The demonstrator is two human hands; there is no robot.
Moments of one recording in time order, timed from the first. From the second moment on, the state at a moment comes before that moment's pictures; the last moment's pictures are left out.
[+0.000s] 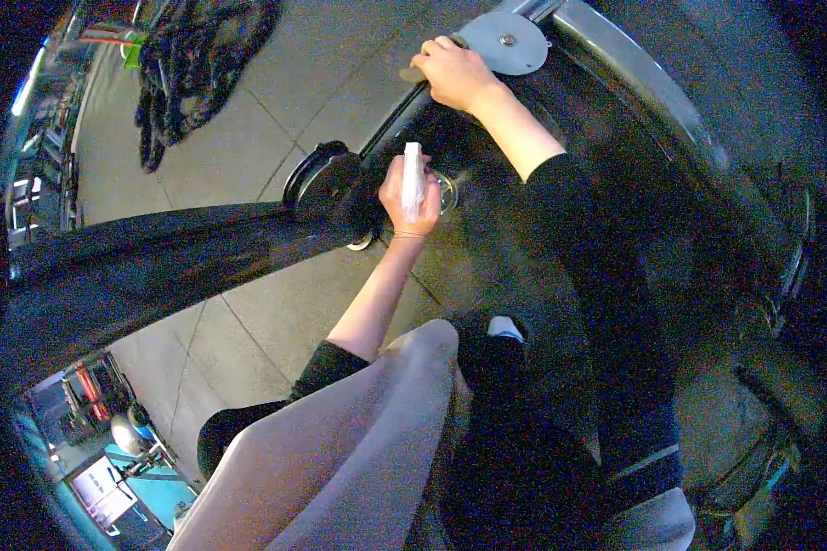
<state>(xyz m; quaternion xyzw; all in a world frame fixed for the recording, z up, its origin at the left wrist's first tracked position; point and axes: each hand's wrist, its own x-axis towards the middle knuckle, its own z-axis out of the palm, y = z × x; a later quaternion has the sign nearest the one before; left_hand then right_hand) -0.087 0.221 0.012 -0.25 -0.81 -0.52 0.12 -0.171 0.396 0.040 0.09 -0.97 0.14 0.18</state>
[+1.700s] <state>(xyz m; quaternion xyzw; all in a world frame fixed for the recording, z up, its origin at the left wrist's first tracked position) -0.112 0.253 0.028 -0.02 -0.90 -0.42 0.06 -0.165 0.418 0.013 0.00 -0.84 0.53 0.14</state>
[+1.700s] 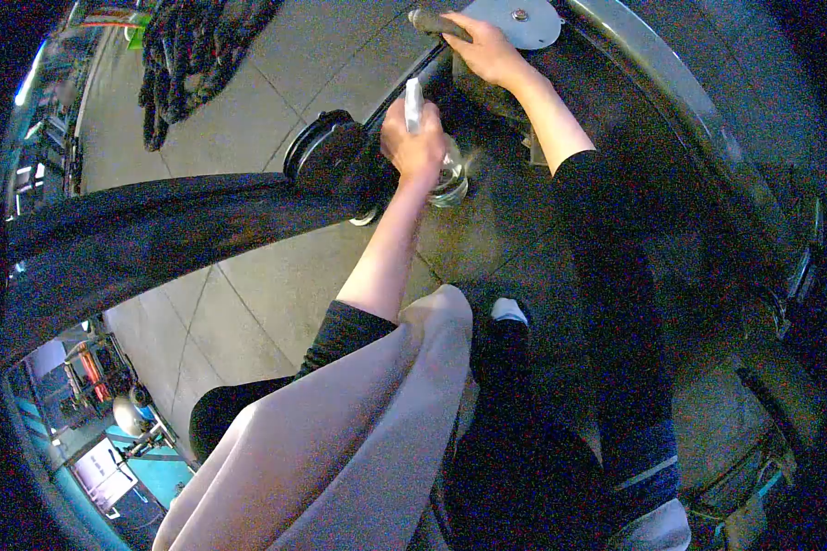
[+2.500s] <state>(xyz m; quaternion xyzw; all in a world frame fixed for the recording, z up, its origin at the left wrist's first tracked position) -0.045 0.212 0.009 -0.13 -0.82 -0.53 0.13 -0.132 0.322 0.011 0.27 -0.89 0.32 0.20</state>
